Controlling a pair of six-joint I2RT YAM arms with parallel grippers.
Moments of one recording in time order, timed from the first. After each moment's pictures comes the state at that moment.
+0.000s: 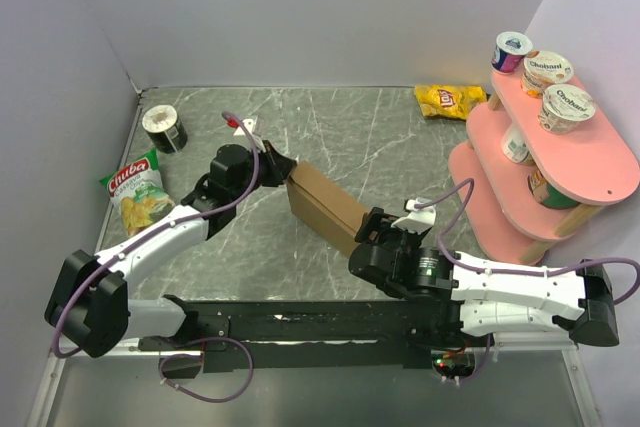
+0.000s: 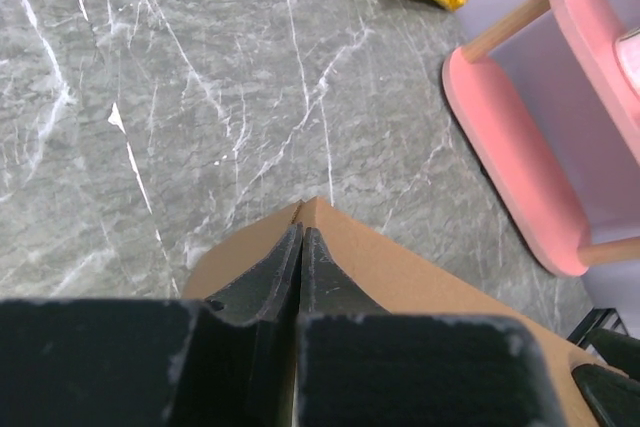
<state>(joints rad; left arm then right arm) -0.56 1.28 0.81 0.21 0.06 -0.55 1.30 1.01 0.75 -0.75 1.22 1.25</state>
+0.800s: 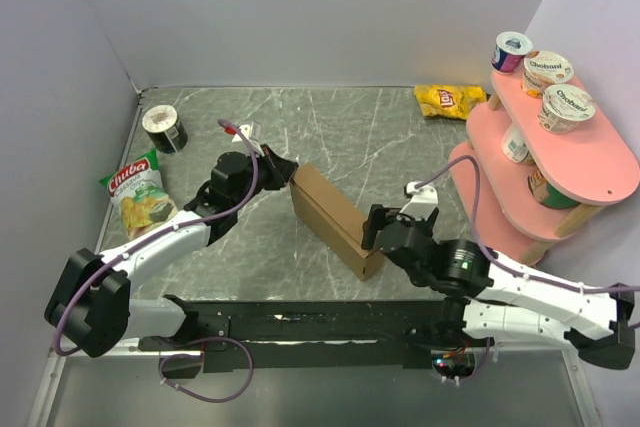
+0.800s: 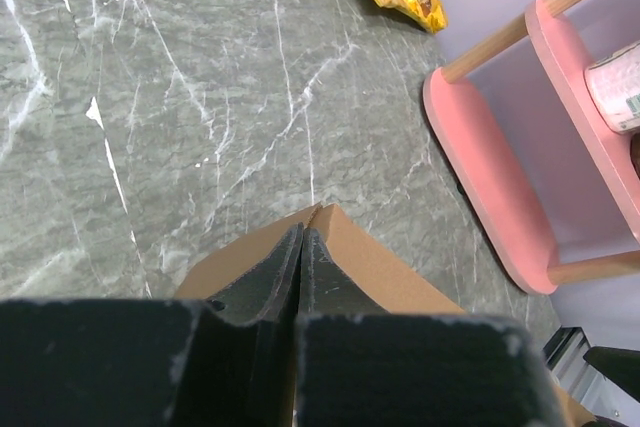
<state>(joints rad) -0.57 1.28 0.73 0.33 0.04 -0.64 1.20 0.84 0.81 -0.76 0.88 0.89</state>
